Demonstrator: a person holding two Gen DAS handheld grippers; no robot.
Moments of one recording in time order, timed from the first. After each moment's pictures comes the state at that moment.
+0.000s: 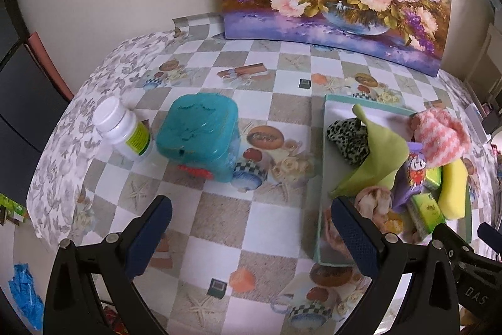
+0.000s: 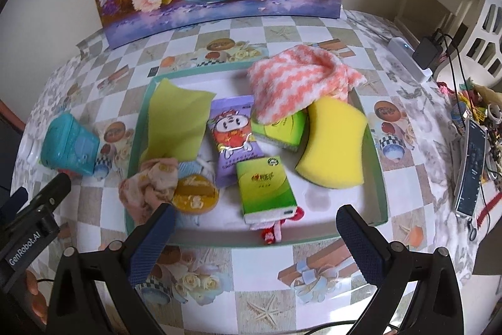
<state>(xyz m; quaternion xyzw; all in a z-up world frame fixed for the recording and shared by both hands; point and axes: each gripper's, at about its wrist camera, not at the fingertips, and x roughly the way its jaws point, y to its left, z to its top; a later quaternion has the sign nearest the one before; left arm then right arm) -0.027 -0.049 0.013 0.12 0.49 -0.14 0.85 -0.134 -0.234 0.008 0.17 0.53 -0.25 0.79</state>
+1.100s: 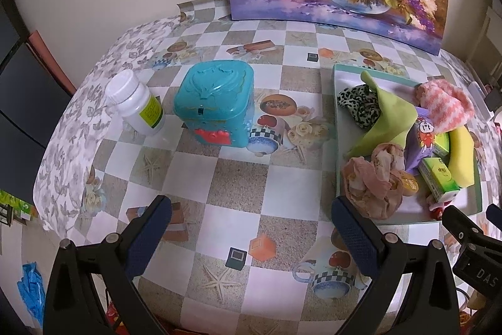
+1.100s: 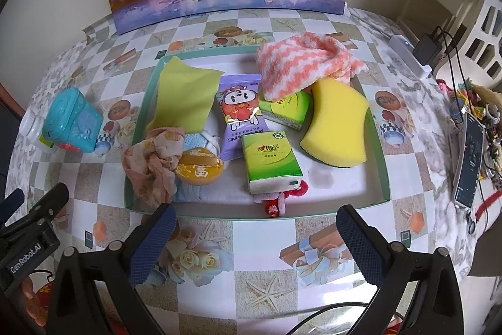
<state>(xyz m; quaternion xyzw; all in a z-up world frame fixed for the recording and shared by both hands) -0.047 -0.026 0.001 0.14 0.51 -0.13 0.84 -0.151 -0.215 0.003 0.16 0.54 -0.25 0.79</state>
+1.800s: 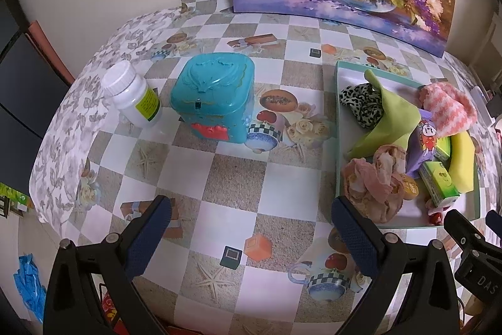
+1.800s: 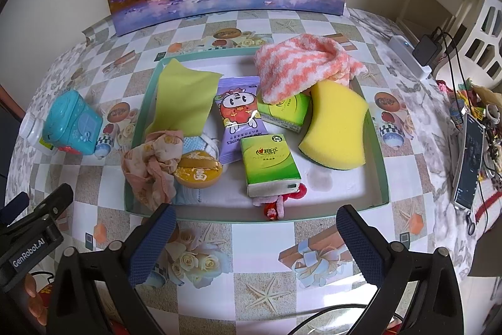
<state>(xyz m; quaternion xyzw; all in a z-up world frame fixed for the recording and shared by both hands) -0.041 -0.027 -0.004 0.13 0.52 -0.12 0.83 -0.150 -0.216 0.003 0.16 0.54 -0.25 0.79</state>
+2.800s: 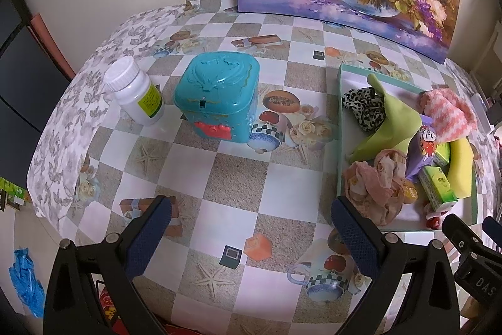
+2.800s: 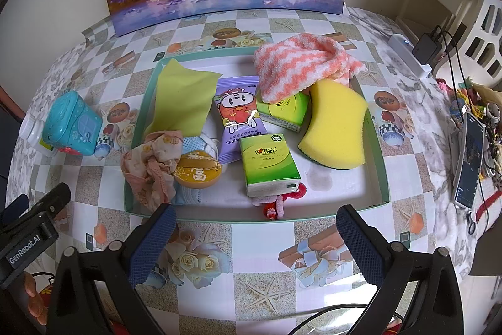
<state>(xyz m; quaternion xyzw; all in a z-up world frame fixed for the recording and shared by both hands) -0.040 -0.025 -0.002 0.11 0.53 -0.12 0.84 -0.150 -0.218 0.003 0.16 0.54 -0.25 0.79</state>
